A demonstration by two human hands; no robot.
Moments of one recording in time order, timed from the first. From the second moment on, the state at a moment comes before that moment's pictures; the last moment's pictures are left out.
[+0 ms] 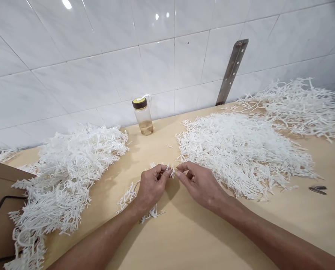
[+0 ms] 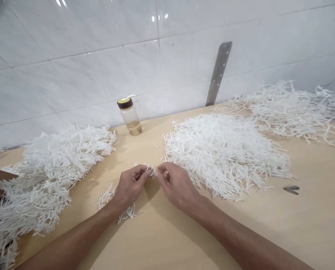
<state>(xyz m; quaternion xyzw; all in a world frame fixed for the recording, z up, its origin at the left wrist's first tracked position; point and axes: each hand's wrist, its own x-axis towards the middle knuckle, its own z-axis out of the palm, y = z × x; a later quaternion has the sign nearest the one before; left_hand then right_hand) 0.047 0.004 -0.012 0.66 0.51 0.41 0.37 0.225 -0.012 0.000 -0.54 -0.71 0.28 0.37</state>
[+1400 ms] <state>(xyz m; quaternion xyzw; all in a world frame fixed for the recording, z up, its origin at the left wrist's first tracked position) 0.048 0.000 -0.011 0.68 0.49 0.42 0.35 0.223 0.000 -0.014 -0.42 -0.50 0.66 0.36</state>
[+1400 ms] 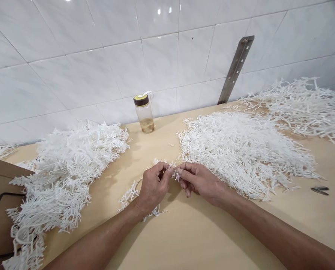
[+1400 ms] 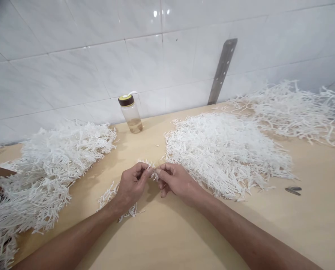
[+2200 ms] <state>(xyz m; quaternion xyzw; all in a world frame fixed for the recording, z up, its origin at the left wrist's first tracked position) 0.045 -0.003 -0.011 0.74 0.45 0.44 0.24 0.221 0.002 -0.016 -0.54 -0.48 0.58 0.39</state>
